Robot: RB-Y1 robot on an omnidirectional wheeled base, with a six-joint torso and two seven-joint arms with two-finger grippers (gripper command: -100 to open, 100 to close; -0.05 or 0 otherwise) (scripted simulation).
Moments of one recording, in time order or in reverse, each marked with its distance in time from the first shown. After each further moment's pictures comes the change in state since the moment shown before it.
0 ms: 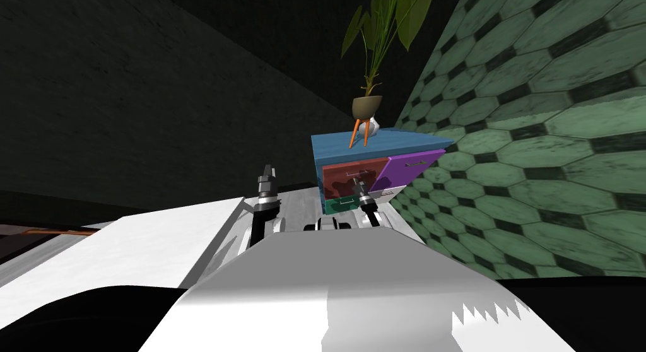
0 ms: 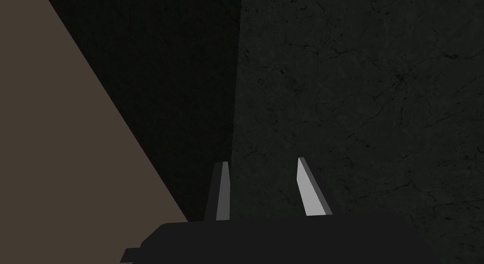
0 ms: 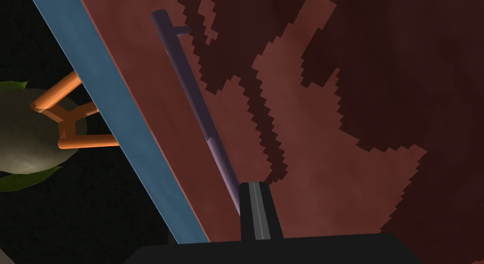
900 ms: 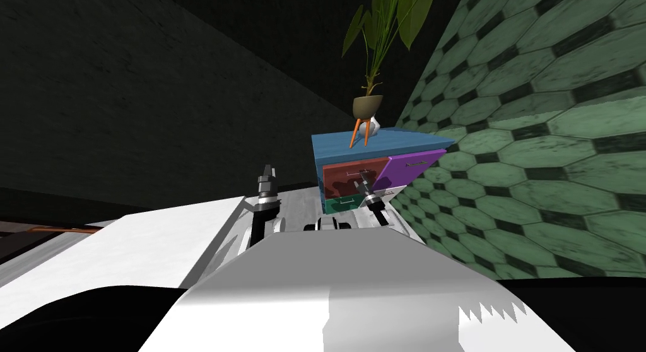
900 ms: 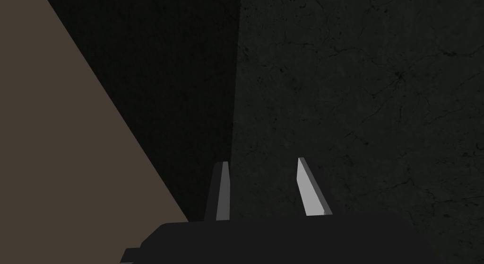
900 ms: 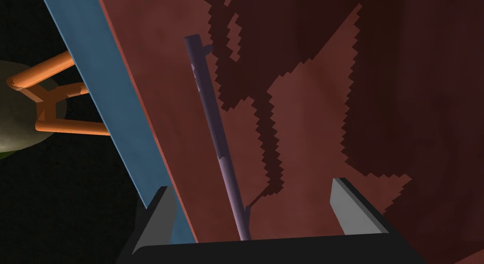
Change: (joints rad) left arm 0.000 0.000 0.000 0.000 0.000 0.000 0.000; right arm -0.010 -0.172 0.009 -0.012 0.004 0.027 -0.011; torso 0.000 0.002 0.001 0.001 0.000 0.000
